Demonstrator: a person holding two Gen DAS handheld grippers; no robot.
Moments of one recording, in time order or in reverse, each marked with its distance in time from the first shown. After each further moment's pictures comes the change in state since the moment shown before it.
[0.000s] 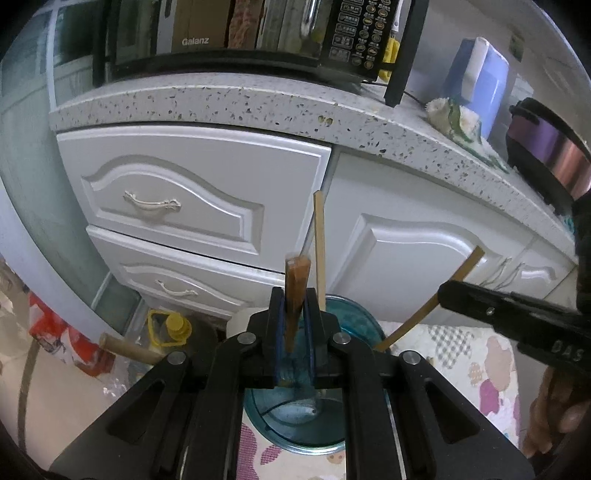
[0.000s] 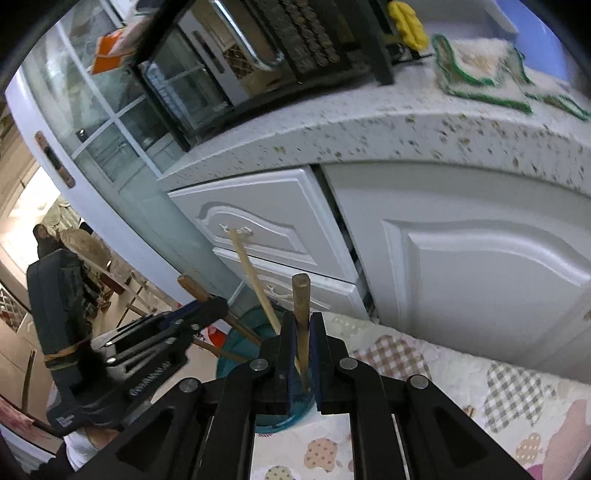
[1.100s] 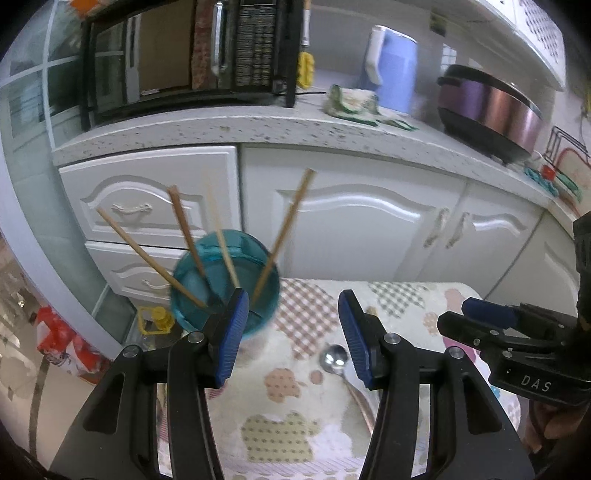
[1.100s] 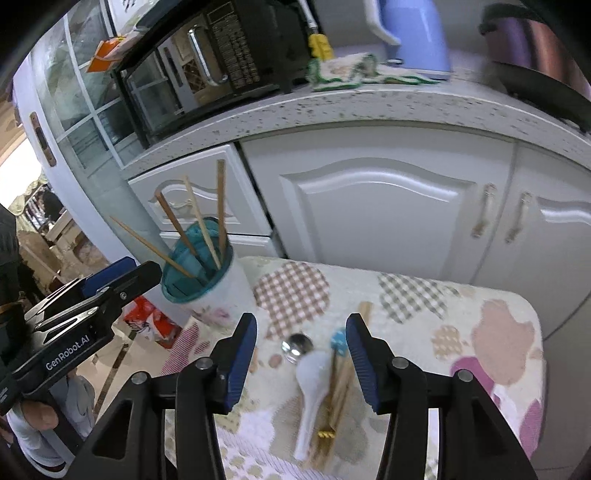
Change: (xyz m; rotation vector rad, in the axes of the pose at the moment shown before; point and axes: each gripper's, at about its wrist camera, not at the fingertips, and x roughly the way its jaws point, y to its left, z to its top) left arm -0.083 -0.098 -0.094 0.160 -0.099 -0.024; right arm -0.121 -0.028 -0.138 0.027 -0.091 -0.268
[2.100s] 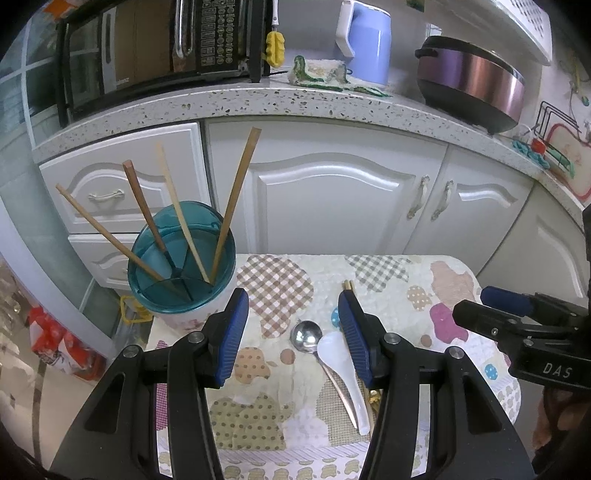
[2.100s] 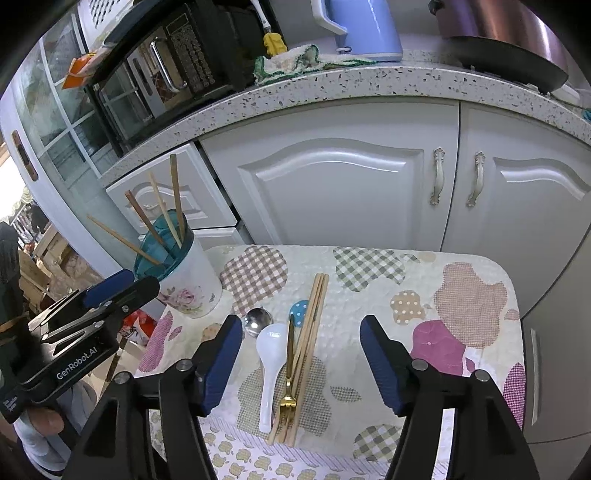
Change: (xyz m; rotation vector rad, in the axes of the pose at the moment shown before) left arm 0.017 -0.033 -0.021 0.044 0.052 -0.026; right arm -0.017 -0.041 -0.026 0.079 0.012 -0.048
